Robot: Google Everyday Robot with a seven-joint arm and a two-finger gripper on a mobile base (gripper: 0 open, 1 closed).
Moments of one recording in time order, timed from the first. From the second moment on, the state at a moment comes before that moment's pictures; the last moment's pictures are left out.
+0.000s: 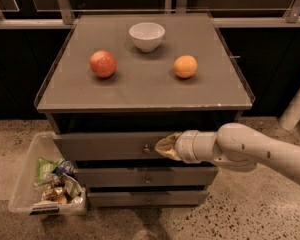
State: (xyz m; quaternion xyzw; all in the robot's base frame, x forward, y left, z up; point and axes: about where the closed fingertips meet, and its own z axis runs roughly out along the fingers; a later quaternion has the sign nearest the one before) arm 0.561 -0.062 0.638 -0.52 0.71 0.16 0.44
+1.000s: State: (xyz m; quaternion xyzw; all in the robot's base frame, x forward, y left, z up) arm 0.477 -0.151 0.656 -0.46 0.79 0.18 0.36
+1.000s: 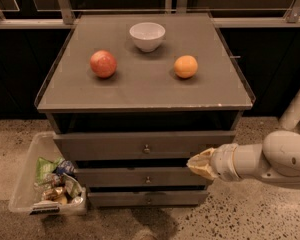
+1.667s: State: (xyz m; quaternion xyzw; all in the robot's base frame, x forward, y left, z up) arm 0.479 -0.149 0.655 -0.46 0.79 0.18 0.36
